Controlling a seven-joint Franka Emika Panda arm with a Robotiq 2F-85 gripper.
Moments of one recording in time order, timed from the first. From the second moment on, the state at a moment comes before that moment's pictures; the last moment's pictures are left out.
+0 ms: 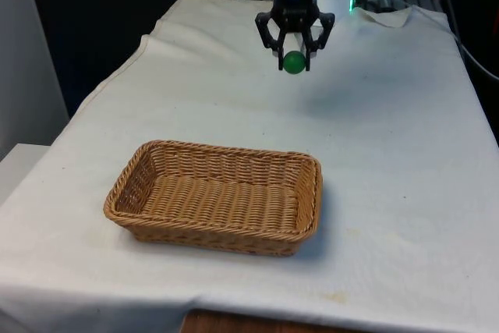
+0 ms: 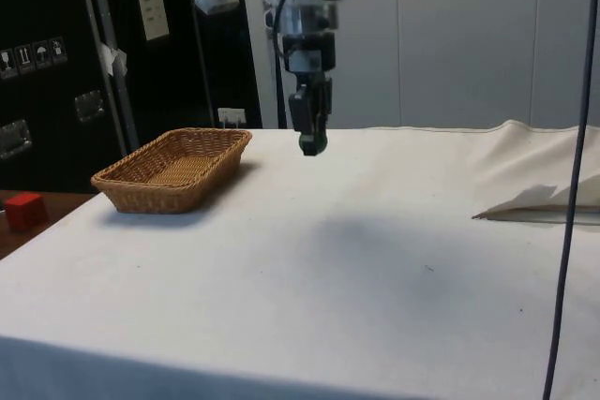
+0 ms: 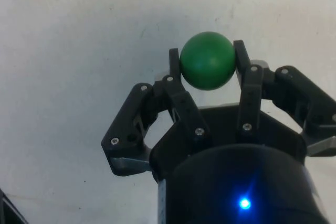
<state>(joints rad) 0.46 0.12 -0.53 -2.43 0.15 2.56 -0.21</state>
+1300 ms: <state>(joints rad) 0.44 0.25 -0.56 -2.07 0.18 2.29 -0.35</state>
